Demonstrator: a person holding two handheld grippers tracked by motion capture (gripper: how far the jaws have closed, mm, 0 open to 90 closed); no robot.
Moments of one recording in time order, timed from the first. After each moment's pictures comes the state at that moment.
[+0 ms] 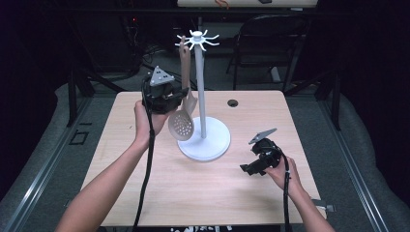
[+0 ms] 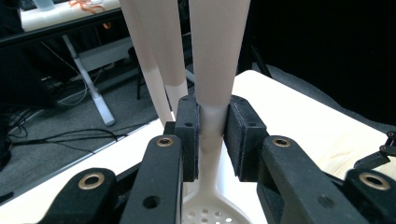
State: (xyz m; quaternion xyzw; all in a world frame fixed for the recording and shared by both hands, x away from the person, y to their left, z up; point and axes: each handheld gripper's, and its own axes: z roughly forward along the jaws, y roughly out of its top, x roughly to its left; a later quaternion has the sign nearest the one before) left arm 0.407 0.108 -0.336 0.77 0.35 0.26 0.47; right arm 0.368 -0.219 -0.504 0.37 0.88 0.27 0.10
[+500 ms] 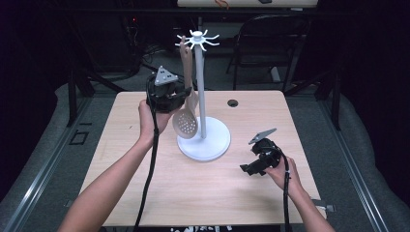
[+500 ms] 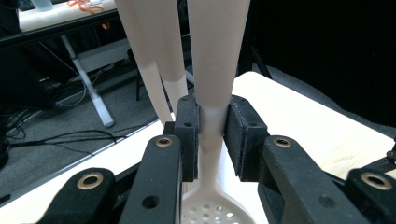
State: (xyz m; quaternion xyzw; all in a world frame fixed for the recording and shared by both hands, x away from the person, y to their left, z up) left arm 0.415 0.102 -0.343 0.76 0.34 0.26 0.48; right arm 0.368 -0.218 -0.504 0.37 0.88 0.26 0.11
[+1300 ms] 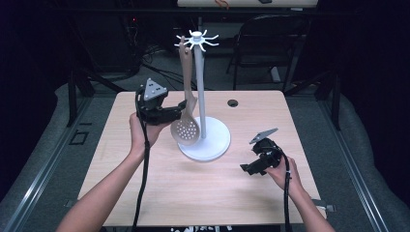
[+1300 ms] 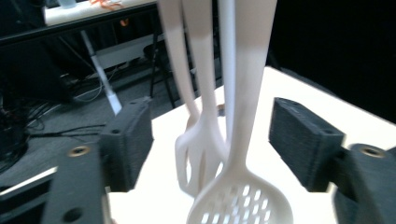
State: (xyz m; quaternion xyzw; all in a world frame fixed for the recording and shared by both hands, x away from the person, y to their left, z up) left arm 0.390 0.131 -0.368 0.75 0.37 0.28 0.47; right arm 0.368 -0.221 -0.502 0.37 0.88 0.27 0.11
